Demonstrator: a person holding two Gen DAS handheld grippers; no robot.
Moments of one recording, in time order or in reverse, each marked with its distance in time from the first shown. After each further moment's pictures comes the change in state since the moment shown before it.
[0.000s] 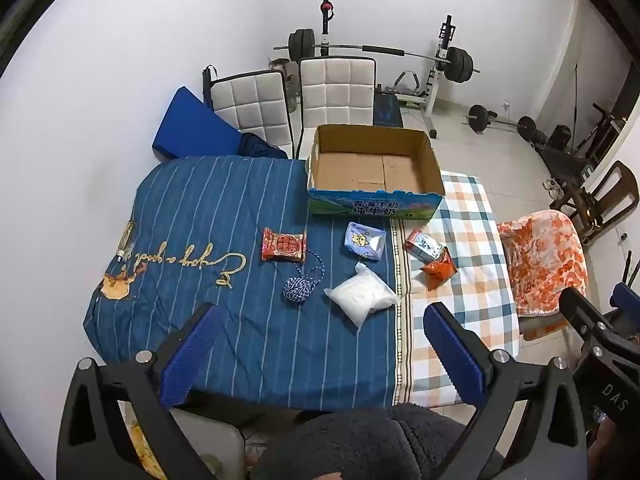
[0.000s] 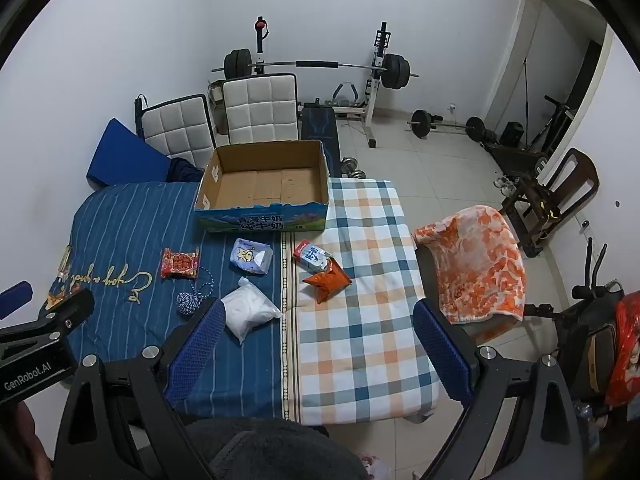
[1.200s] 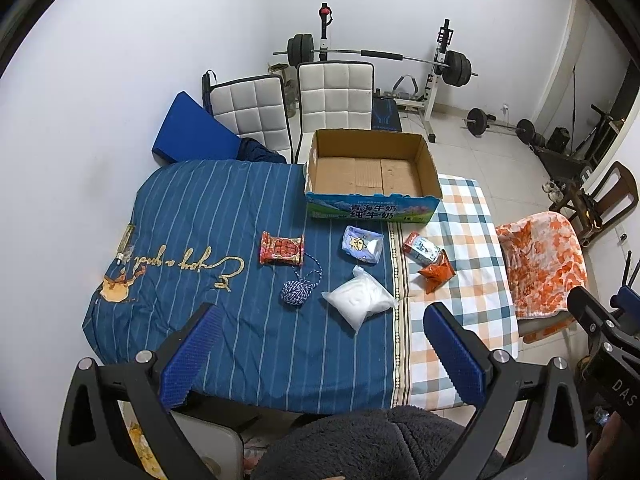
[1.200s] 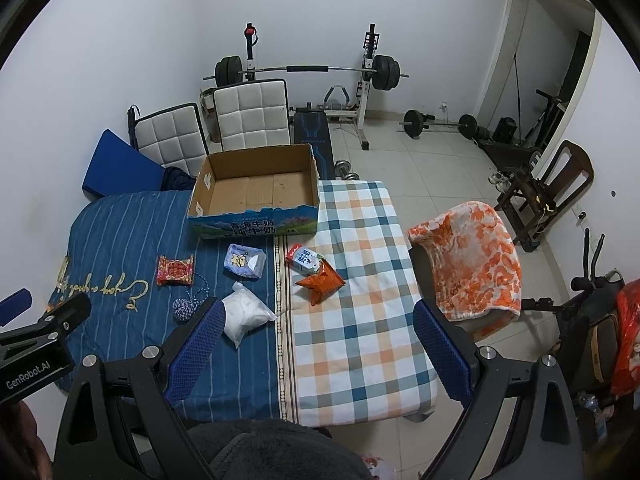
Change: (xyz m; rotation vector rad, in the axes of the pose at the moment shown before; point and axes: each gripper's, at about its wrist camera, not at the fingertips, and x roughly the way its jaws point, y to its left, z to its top) left arm -0.005 -0.001 0.000 0.004 -0.016 0.007; right arm -0.002 -0.013 -0.002 0.023 0.000 0.004
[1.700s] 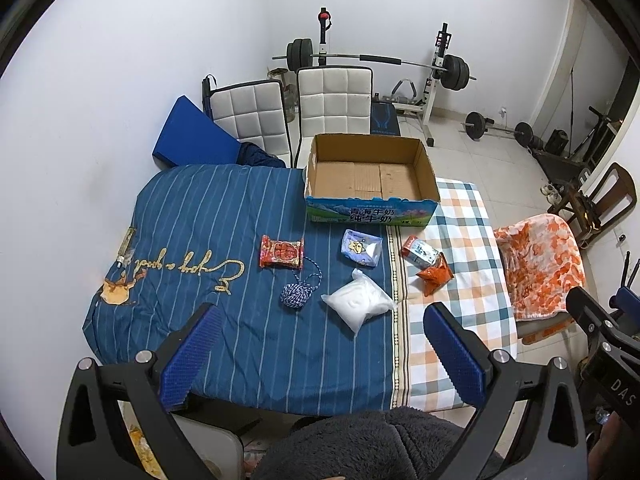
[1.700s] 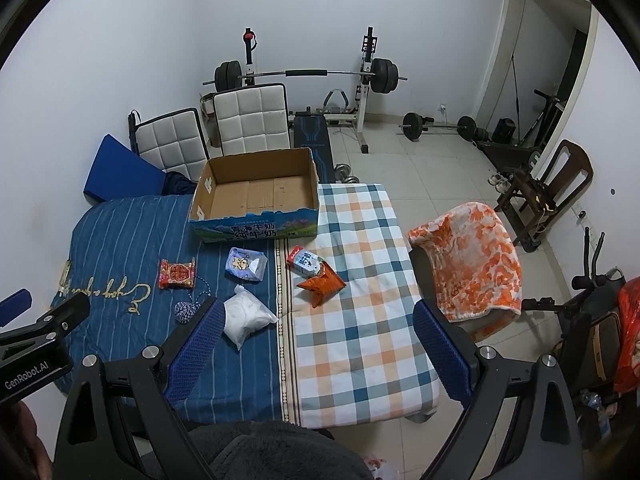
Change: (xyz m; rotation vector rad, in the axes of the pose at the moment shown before) left arm -0.003 -0.001 0.001 0.002 -0.013 -0.001; right arm -0.002 -0.001 -0.001 0.006 -0.012 0.004
